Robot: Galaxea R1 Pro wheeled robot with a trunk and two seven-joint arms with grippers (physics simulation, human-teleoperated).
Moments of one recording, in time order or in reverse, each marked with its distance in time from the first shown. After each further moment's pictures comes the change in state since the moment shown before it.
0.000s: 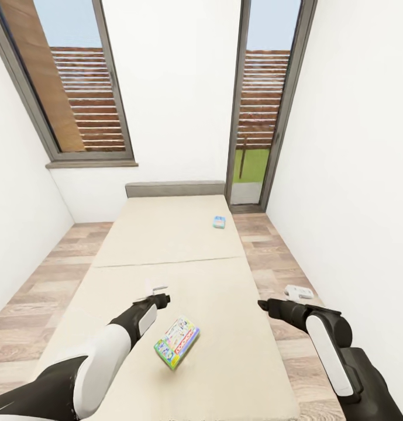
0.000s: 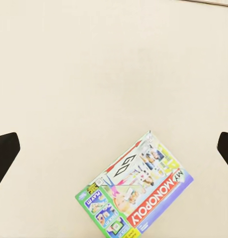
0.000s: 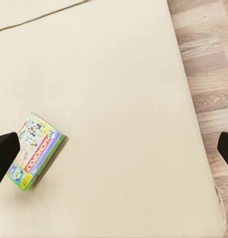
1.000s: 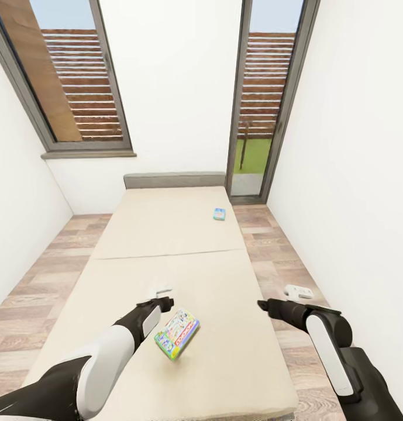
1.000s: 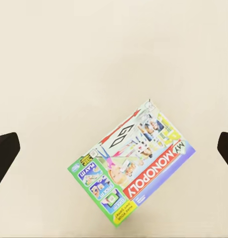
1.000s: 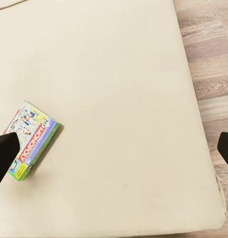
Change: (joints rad) left arm 0.000 -0.021 0.006 0.018 0.005 0.025 0.014; right arm -0.001 -0.001 0.000 0.001 0.000 0.008 0.002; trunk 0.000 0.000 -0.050
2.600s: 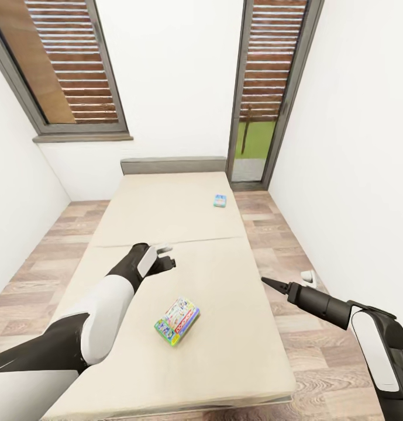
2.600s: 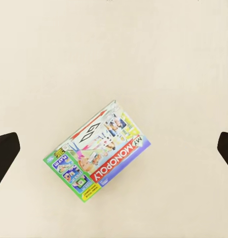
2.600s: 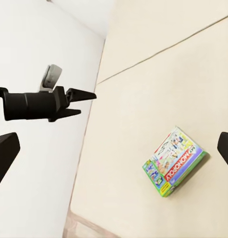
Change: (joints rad) left arm -0.228 0.000 0.003 -0.190 0.161 0.553 0.031; right arm 0.002 -0.086 -0.255 0.002 -0.110 -0.001 0.827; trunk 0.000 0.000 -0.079
